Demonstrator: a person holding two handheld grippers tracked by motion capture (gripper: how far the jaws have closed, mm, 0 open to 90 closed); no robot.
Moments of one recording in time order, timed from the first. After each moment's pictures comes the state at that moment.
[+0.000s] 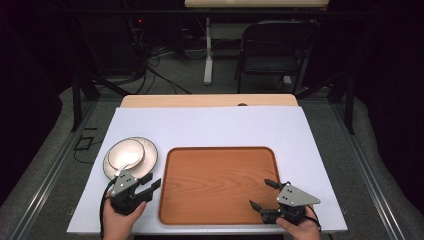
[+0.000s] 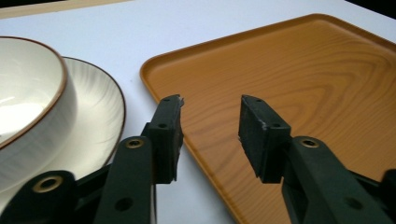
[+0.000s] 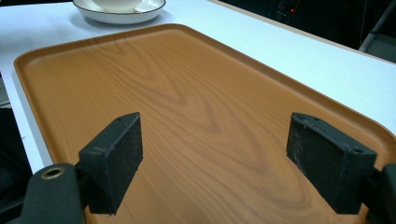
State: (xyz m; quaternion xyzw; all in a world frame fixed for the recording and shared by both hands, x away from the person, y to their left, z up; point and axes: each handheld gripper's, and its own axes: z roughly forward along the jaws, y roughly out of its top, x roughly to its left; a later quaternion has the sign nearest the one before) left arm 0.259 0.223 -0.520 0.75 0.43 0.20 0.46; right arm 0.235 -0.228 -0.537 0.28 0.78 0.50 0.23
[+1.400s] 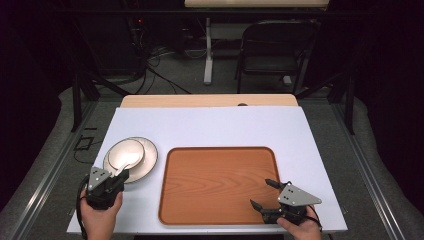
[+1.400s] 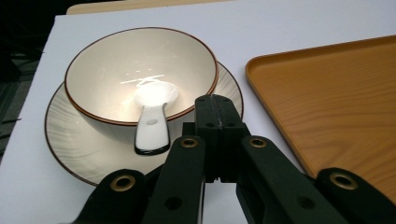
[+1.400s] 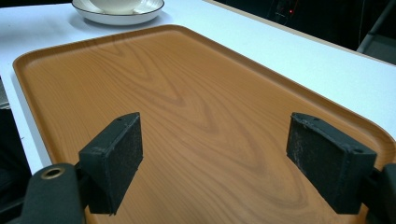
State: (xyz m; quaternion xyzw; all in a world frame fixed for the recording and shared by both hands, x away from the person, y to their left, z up) left arm 0.261 0.272 -0.508 0.70 0.53 0.28 0.40; right arm 0.234 -0.230 -0.536 0.28 0.78 0.51 0.23
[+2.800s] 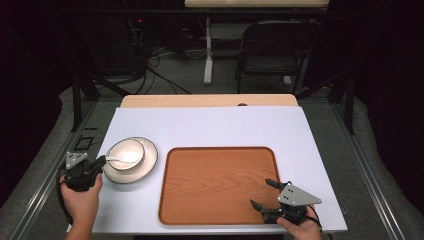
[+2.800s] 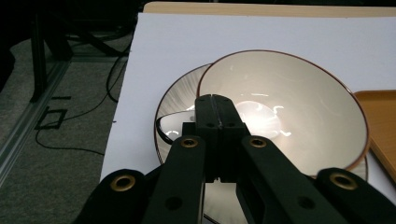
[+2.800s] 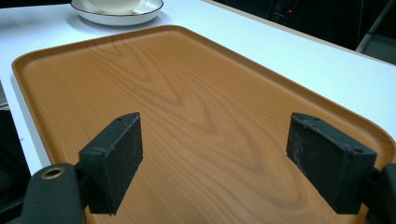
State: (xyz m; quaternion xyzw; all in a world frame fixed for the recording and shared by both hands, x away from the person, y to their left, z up) left arm 0.307 0.332 -0.505 0.64 0.60 0.30 0.38; right arm 0.235 -0.230 -0.536 0.29 0.78 0.51 0.23
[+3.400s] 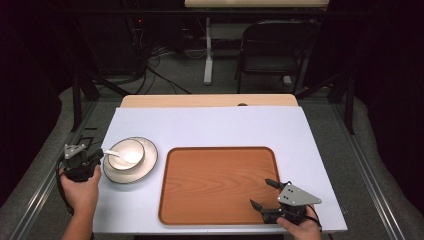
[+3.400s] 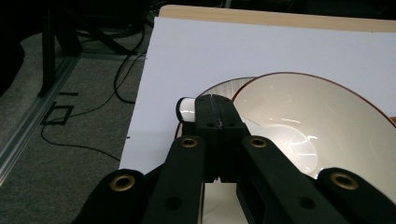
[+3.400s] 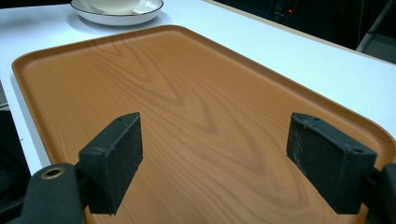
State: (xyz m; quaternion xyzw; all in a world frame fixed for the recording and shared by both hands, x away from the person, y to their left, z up) left arm 0.329 0.342 -0.502 0.62 0.62 0.30 0.38; right arm 0.235 -0.230 -0.536 0.29 0.78 0.51 0.23
